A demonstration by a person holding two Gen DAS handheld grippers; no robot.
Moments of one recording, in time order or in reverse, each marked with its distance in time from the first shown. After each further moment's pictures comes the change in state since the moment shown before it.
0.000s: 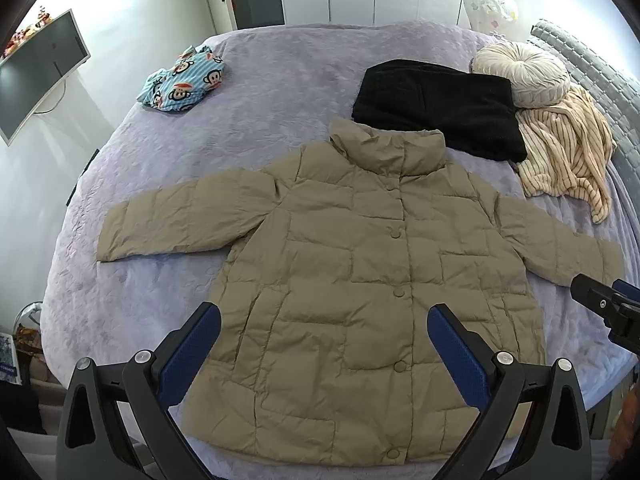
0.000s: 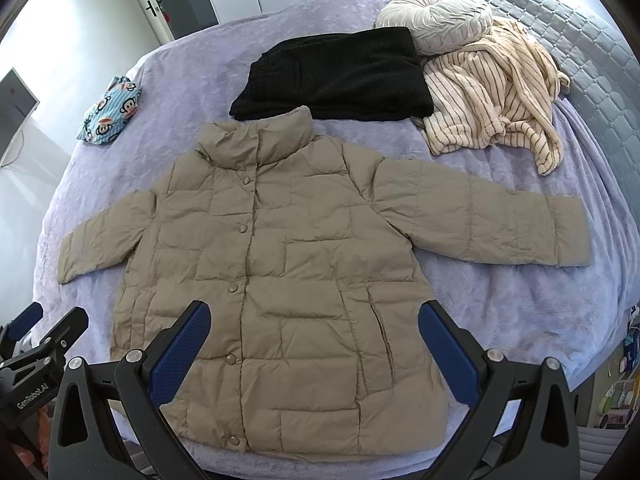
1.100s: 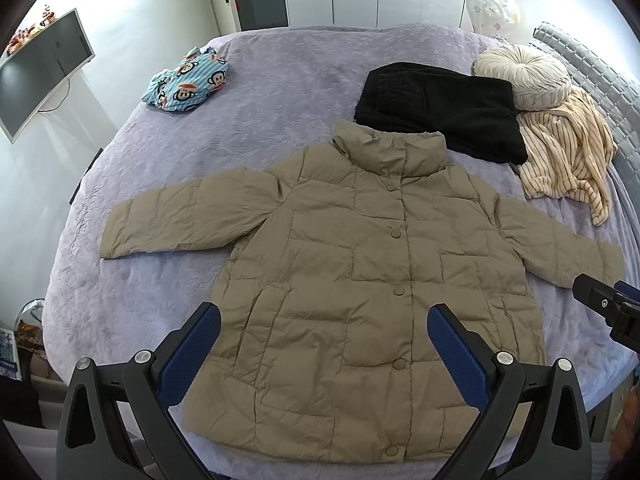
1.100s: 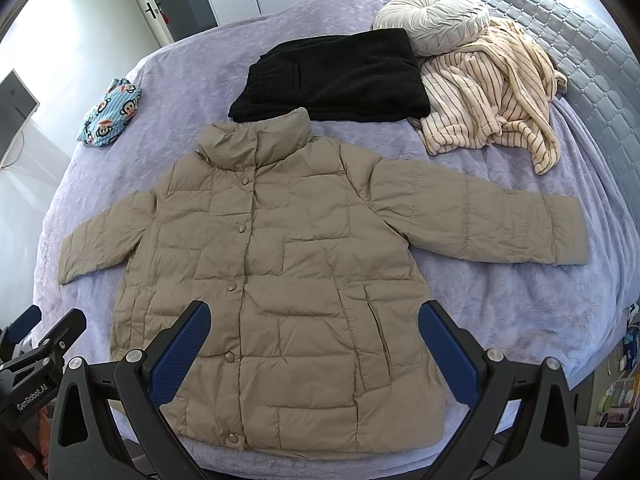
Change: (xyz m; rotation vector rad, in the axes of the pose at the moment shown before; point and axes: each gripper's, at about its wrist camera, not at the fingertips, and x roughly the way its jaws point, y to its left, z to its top) left arm -0.008 0.000 -0.006 -0.011 -0.009 0.007; right arm -0.006 -0.003 -0.001 0.003 -0.002 0.001
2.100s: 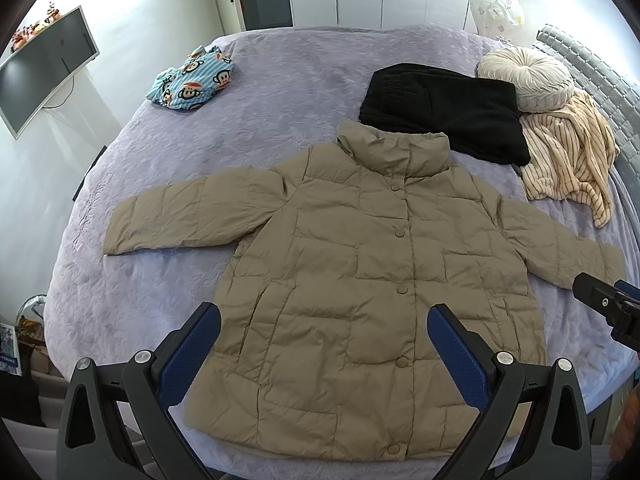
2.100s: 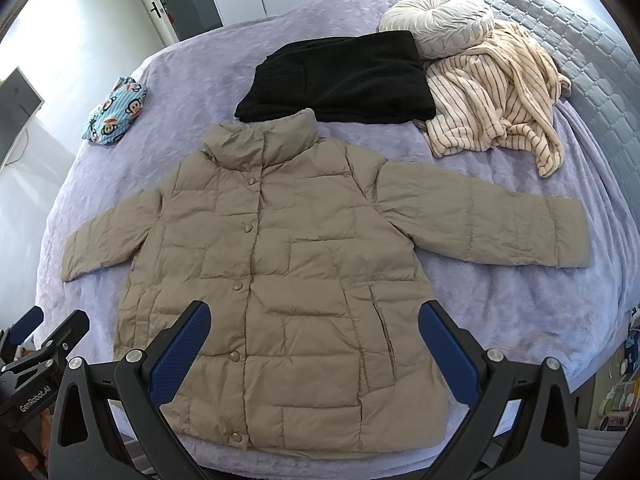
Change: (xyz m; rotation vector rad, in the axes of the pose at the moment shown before) left arm -0.002 0.005 -0.002 -0.011 -0.001 0.005; right arm -0.001 0.007 0.002 -0.003 0.002 0.004
